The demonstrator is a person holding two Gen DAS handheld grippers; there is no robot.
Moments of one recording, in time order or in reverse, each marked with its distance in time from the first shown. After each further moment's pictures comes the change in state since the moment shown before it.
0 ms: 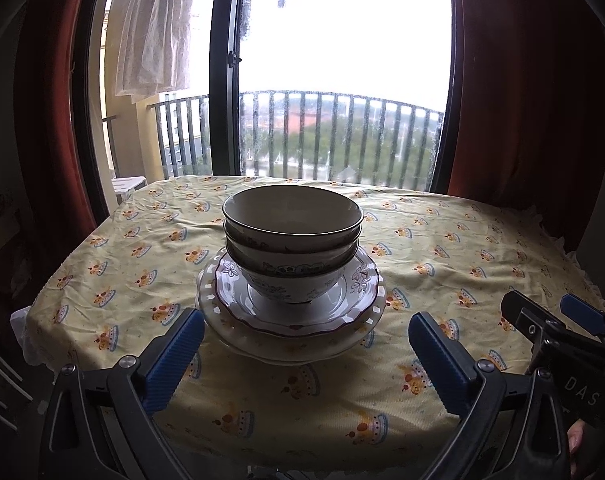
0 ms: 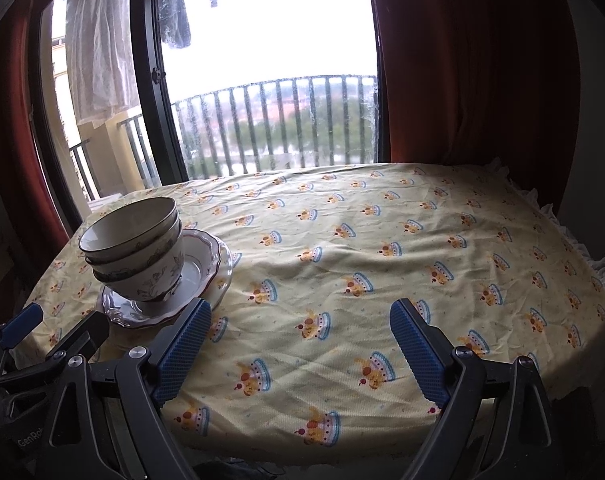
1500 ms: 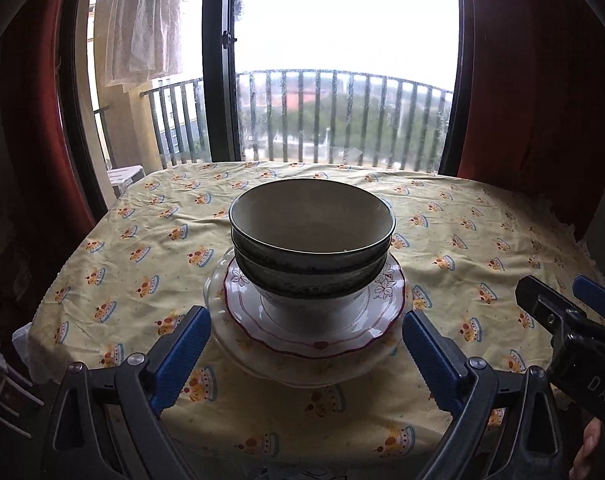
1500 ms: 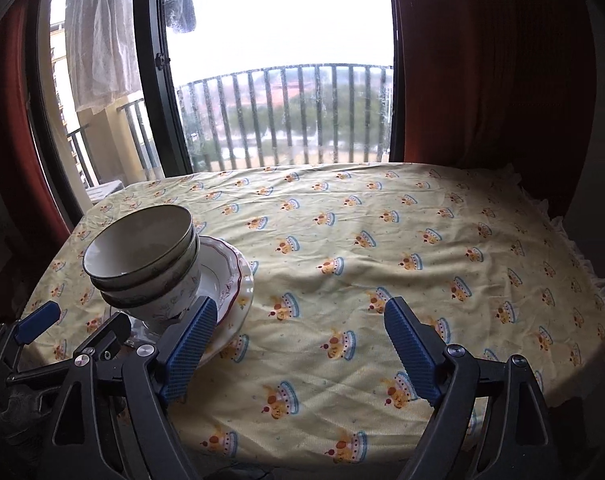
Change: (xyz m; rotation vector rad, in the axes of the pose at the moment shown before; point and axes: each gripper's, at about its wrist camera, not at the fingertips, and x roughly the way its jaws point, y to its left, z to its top) left arm 0.030 0.017 0.016 0.039 0.082 0.008; right arm 0.018 0.028 0.032 -0.028 0.055 -0.009
